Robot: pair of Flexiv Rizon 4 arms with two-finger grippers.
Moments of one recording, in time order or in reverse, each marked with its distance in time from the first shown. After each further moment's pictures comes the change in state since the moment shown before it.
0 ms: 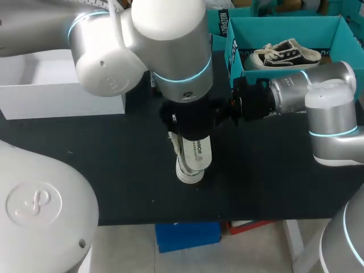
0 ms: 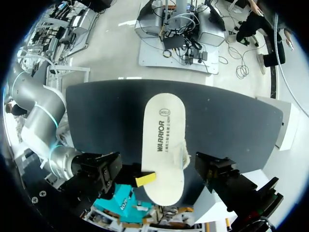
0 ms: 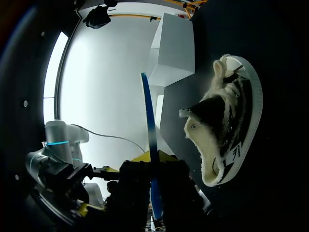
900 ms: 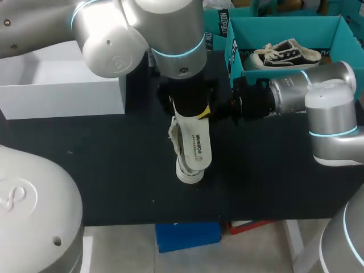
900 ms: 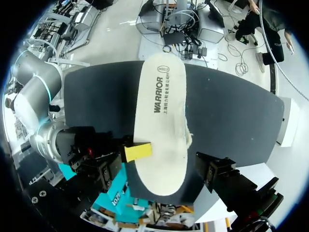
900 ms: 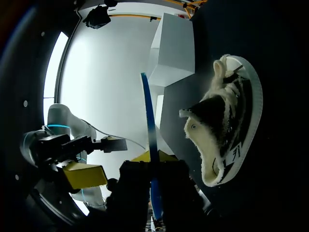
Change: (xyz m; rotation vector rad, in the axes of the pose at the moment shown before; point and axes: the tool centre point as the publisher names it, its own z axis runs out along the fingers) left arm 0.006 0.065 0.024 0.012 0.012 -0.020; right arm 0.000 0.000 0.000 0.000 0.000 0.000
